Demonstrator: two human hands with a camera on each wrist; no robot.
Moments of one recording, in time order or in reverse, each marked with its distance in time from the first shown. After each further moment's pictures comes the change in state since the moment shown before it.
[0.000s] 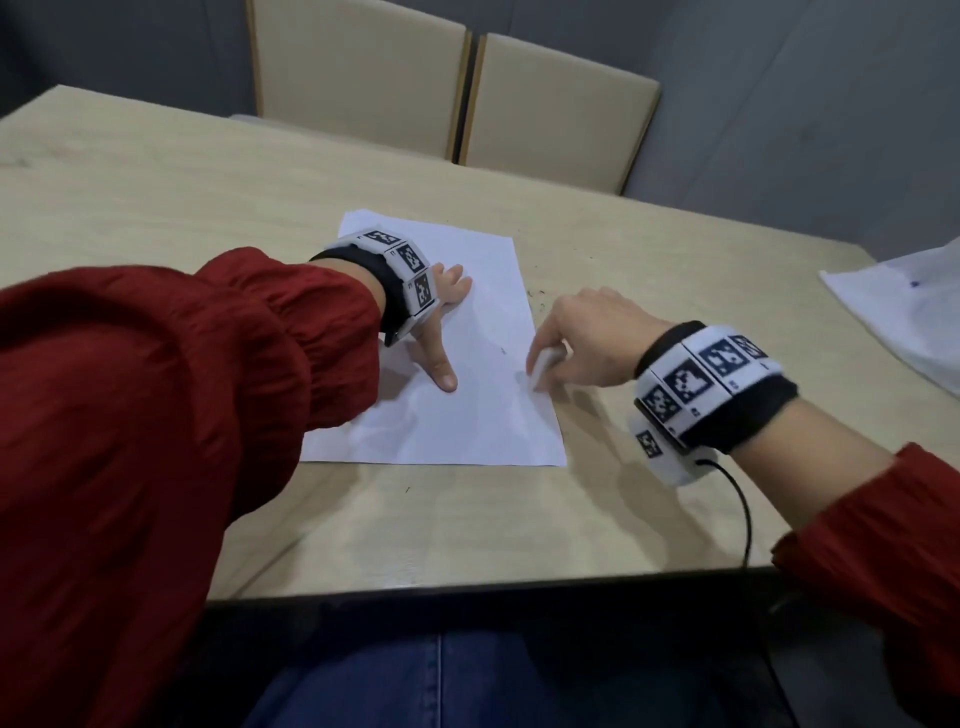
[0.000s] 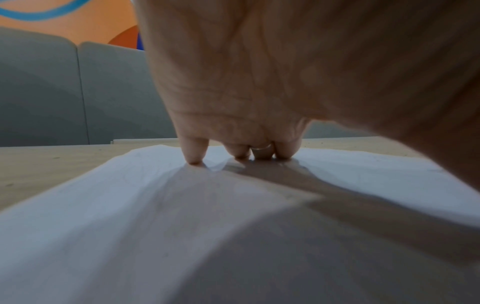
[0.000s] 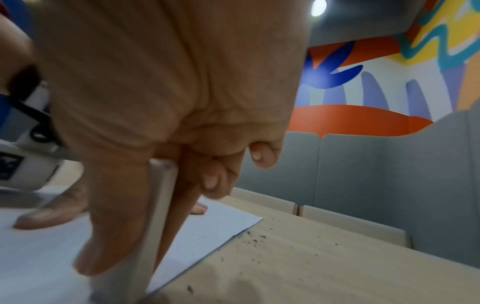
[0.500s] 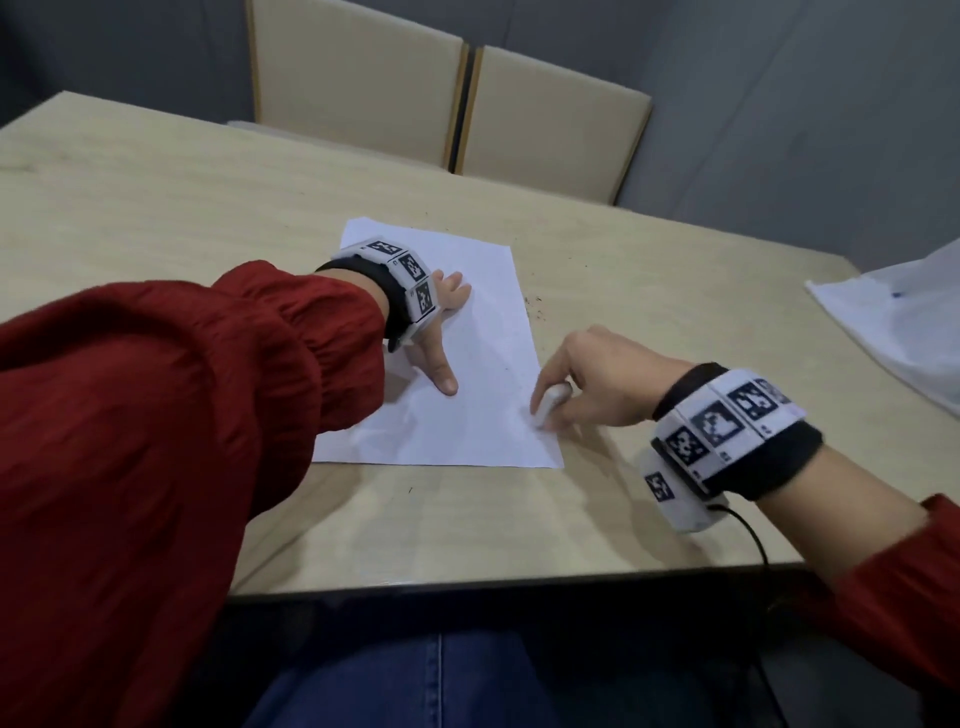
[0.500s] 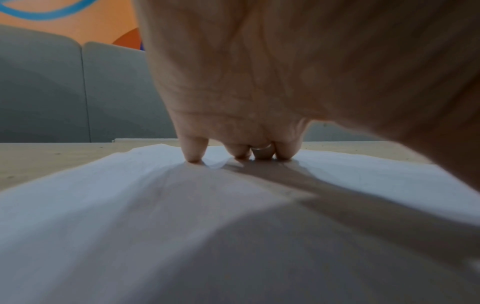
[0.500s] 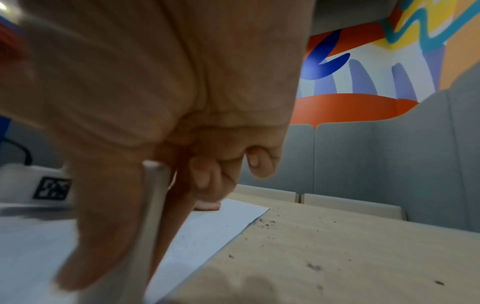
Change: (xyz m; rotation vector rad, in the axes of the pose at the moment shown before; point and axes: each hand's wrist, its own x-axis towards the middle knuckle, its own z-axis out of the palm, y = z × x) left_hand 0.003 -0.005 0.005 -0.016 -0.004 0.008; right_hand -0.025 -0.004 0.013 0.189 -0.097 -0.010
